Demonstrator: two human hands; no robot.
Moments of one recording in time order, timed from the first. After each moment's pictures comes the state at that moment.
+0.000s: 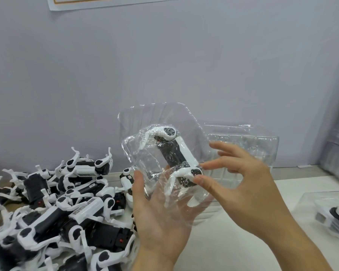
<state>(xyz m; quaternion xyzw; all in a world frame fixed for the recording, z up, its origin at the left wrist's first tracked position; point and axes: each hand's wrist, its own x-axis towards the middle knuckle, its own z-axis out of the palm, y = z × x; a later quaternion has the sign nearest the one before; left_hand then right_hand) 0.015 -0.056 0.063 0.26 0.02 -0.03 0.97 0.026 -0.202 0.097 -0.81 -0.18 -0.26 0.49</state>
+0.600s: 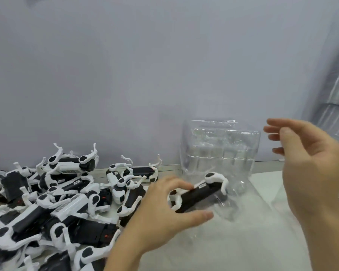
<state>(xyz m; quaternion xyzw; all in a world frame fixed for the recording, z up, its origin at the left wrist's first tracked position) 0.015 -0.044 0.060 0.87 -0.14 0.03 0.47 0.028 -0.269 0.114 -0.65 -0.05 -0.43 0.63</state>
